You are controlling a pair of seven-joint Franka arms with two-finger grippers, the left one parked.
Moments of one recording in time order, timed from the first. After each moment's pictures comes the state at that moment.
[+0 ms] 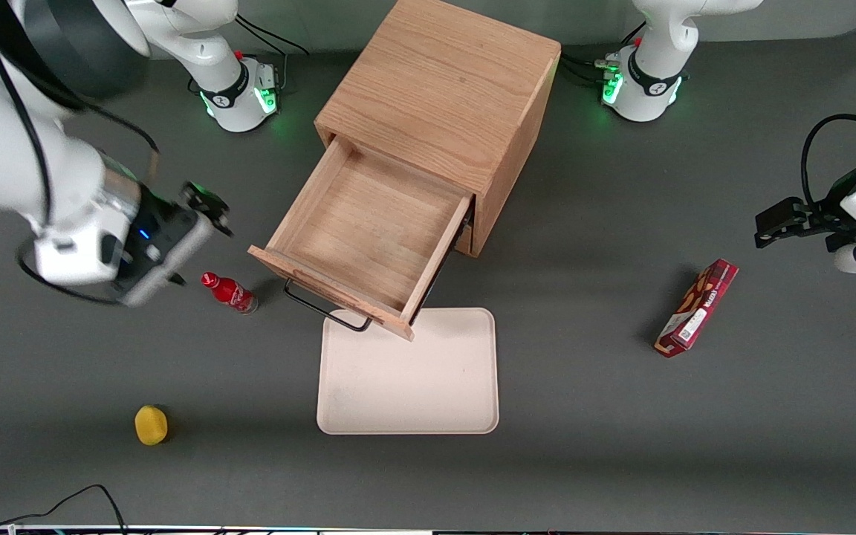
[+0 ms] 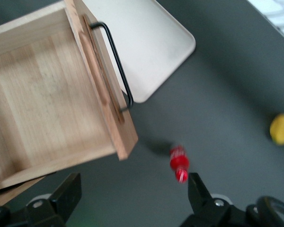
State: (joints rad) arm 0.07 0.19 0.23 -1.35 0.05 1.51 -0.39
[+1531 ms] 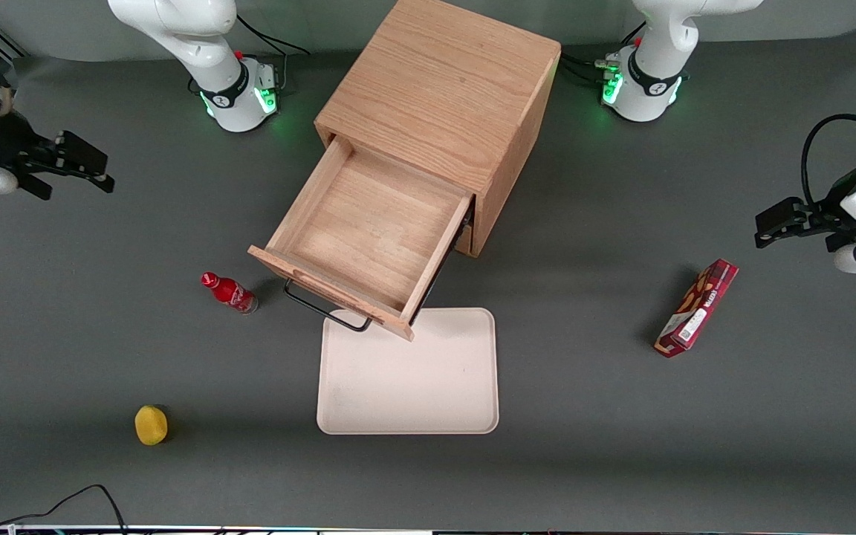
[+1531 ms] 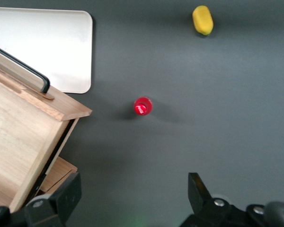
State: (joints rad) arm -0.09 -0.11 0.15 -1.65 0.07 1.55 0.01
